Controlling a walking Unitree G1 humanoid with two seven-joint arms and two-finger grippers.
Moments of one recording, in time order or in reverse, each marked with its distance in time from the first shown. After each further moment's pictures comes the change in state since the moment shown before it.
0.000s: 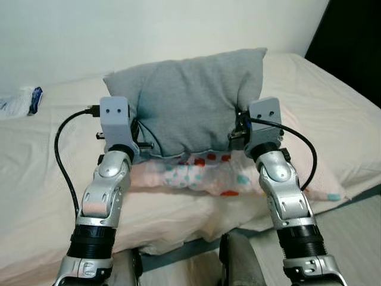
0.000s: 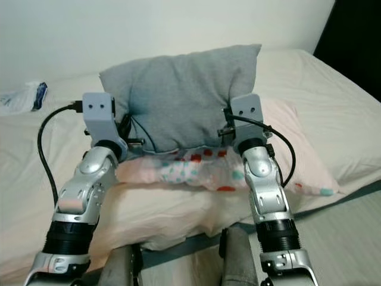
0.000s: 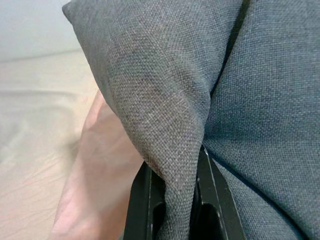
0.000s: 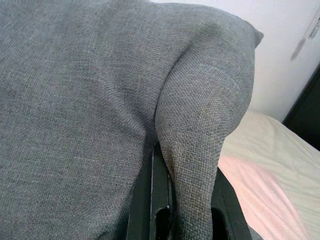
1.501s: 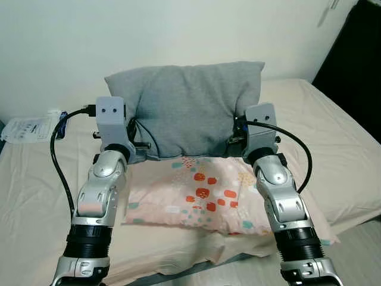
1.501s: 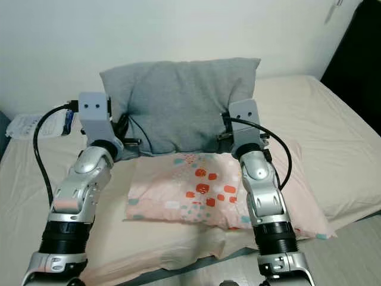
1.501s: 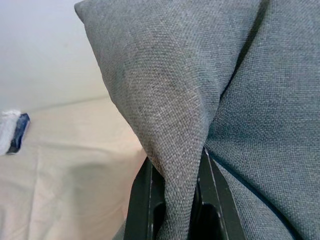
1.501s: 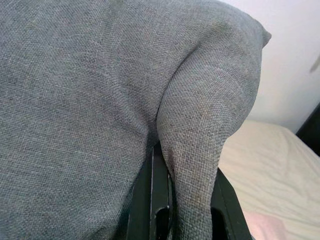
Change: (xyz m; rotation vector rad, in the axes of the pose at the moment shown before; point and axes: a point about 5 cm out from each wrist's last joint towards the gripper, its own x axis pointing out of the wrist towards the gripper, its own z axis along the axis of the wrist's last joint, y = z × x) left arm 0.002 0.008 0.009 0.025 -0.050 0.015; right arm -0.005 0.007 -0.012 0.052 0.076 -0.002
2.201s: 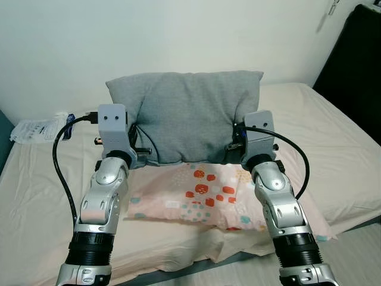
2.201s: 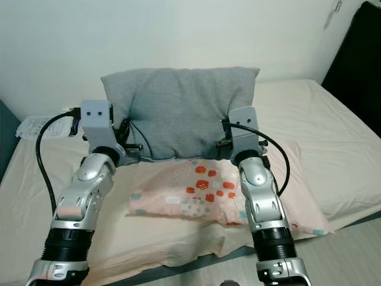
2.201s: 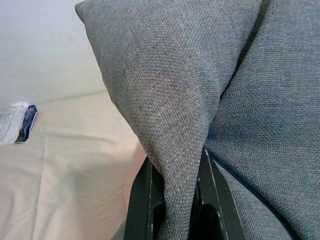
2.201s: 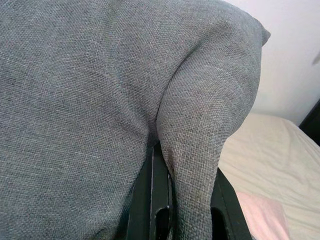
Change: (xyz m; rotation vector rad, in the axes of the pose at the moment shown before) left arm -0.006 -0.004 -0.014 -0.013 0.034 -0.012; right arm -0.005 0.004 -0.011 0.000 0.046 0.003
